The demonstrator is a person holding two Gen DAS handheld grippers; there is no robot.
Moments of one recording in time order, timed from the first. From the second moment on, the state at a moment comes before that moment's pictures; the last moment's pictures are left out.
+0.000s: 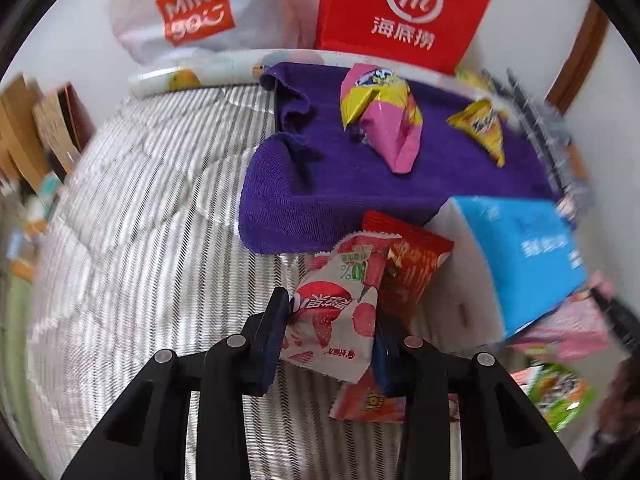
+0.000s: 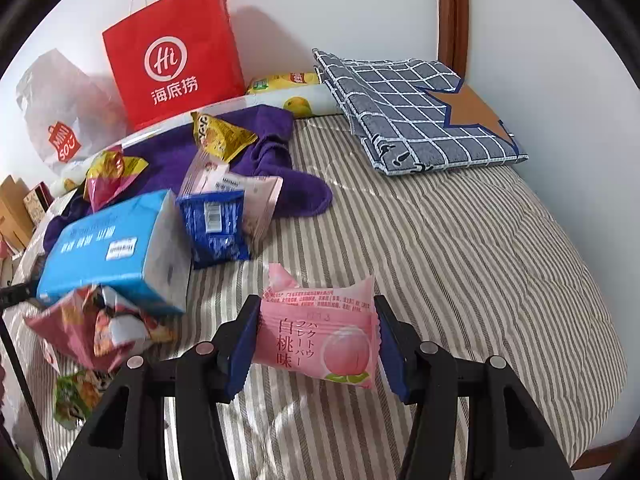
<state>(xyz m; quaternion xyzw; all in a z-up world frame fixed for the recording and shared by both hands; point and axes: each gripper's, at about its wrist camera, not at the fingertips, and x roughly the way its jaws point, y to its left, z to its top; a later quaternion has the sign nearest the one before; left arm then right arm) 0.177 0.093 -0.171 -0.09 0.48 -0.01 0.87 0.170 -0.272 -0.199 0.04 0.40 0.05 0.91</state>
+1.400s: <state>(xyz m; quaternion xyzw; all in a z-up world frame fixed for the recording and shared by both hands) 0.134 0.089 -0.144 -0.13 0.43 -0.07 0.89 0.154 -0.242 -0.164 0.03 0.35 0.09 0.93</state>
